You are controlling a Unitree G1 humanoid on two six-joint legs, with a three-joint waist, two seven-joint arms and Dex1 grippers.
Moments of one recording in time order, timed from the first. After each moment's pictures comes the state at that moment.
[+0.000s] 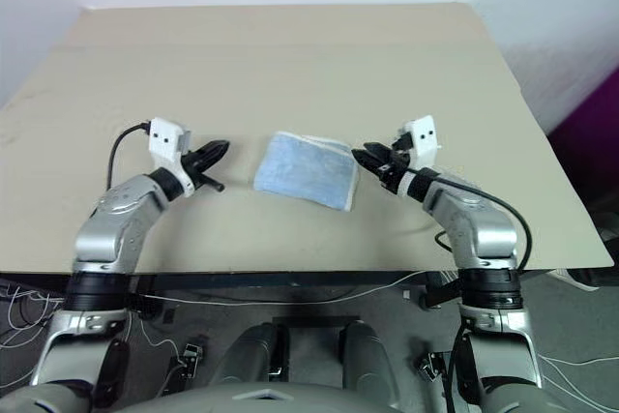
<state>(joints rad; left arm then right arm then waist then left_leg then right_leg) -0.39 0.44 0.10 0.06 -0.31 0.40 -0.53 -0.43 -0.40 -0.17 0.00 0.54 0.75 0.63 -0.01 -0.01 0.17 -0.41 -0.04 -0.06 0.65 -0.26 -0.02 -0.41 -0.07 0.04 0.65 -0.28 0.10</state>
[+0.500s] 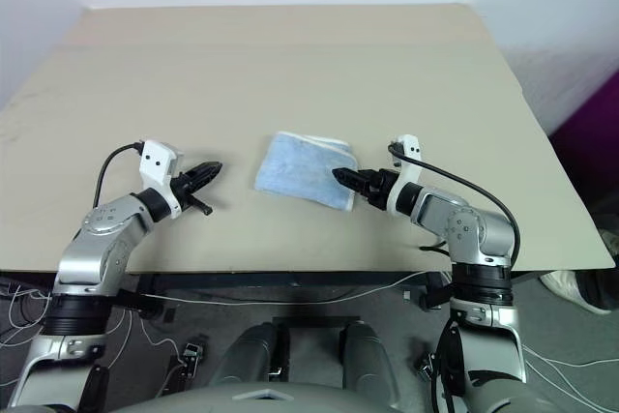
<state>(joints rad) -0.27 0.47 0.10 -0.01 -0.31 0.37 -0.59 -0.47 -0.33 -0.20 0.05 0.67 1.02 0.50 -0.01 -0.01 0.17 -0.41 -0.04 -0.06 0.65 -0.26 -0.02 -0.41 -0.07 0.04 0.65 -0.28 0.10</state>
